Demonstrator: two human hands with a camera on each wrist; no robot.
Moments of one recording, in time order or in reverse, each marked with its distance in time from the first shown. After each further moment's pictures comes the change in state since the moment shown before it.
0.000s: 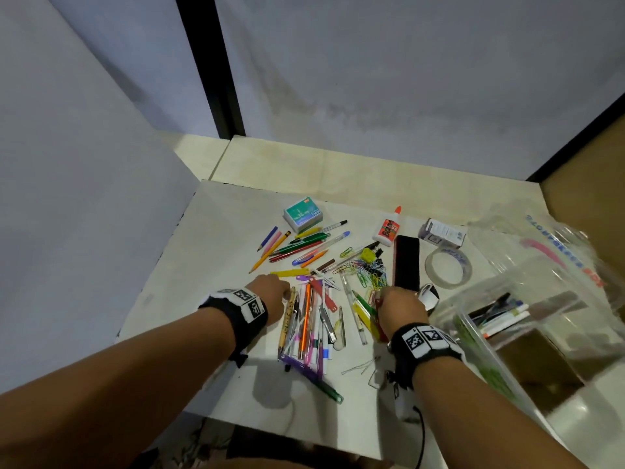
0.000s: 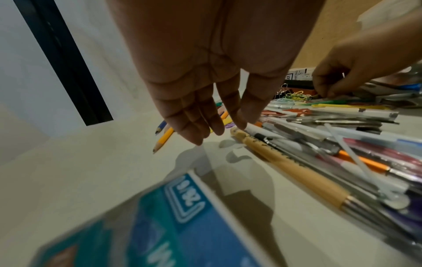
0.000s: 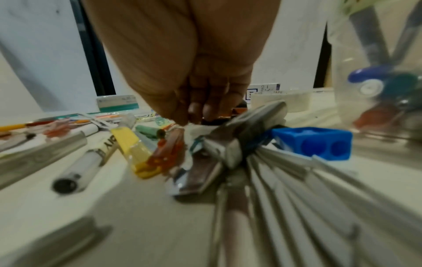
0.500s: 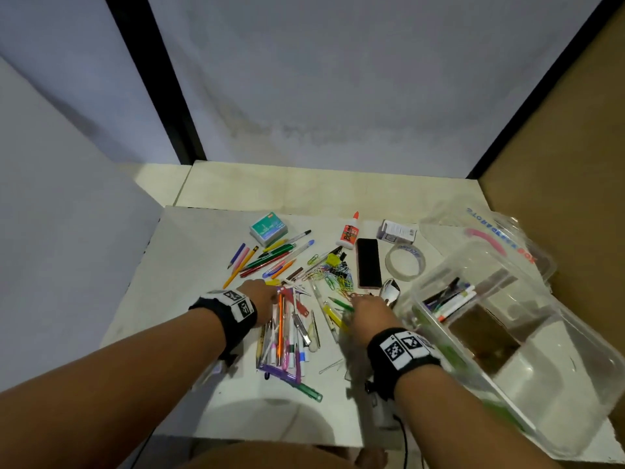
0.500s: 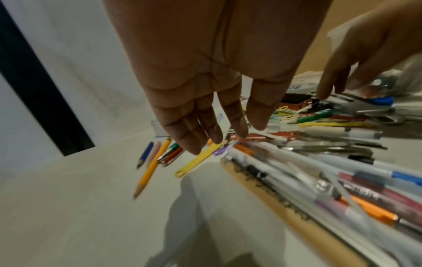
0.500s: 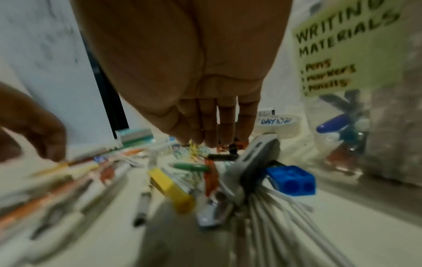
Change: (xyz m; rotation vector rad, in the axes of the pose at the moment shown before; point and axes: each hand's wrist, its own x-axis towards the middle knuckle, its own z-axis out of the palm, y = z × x) left_hand -0.006 0.033 -0.021 0.142 -0.013 0.070; right_hand -0.049 -0.003 -0.030 0.060 -0.130 -0.024
